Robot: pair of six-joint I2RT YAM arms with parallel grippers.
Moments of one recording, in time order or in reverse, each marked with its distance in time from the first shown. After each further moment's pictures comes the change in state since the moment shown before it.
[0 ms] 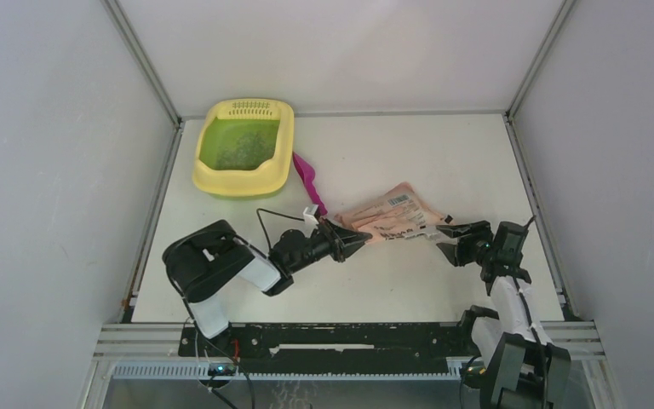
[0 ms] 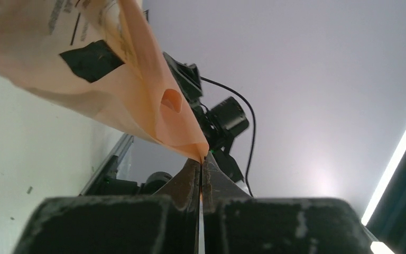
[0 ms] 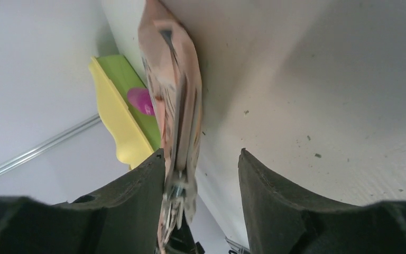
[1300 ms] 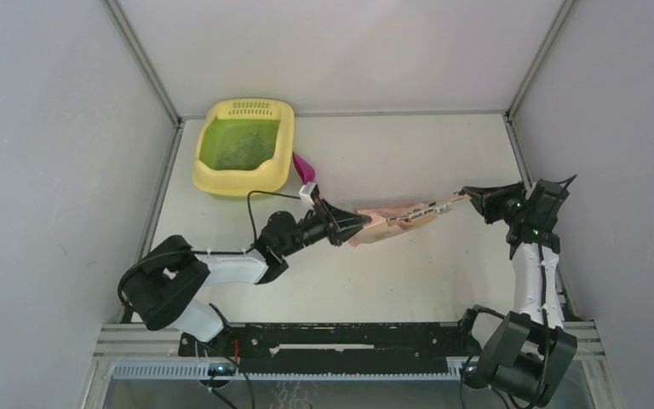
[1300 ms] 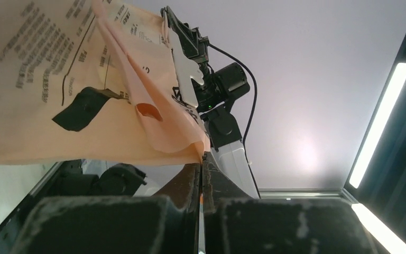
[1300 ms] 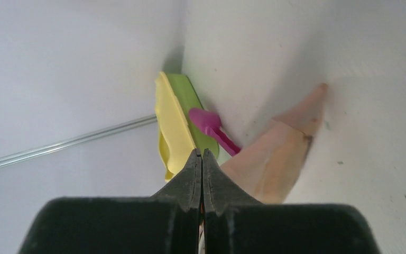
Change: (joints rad) left arm 0.050 -0.315 0.041 -0.239 0.108 0.037; right arm -0.145 0.132 0.366 -0.068 -0.110 -0.092
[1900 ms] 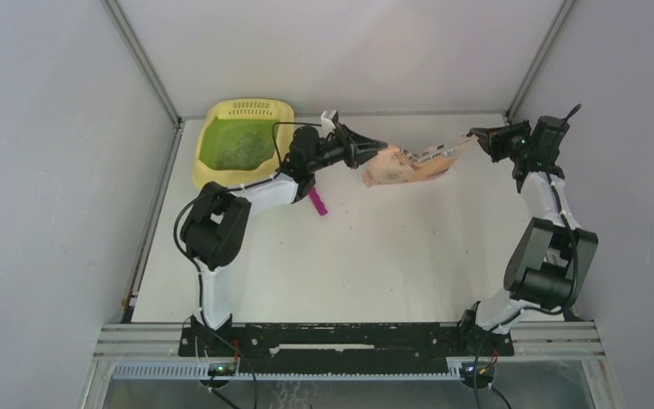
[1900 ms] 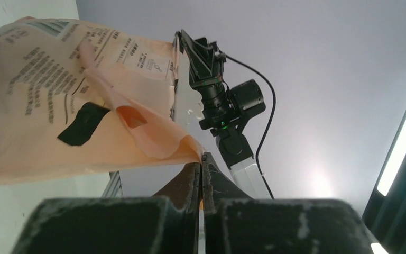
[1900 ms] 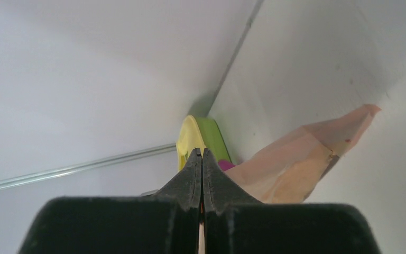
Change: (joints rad) left arm 0.243 0.470 0.797 -0.338 0.294 0.104; right arm 0.084 0.515 0.481 0.177 0.085 0.044
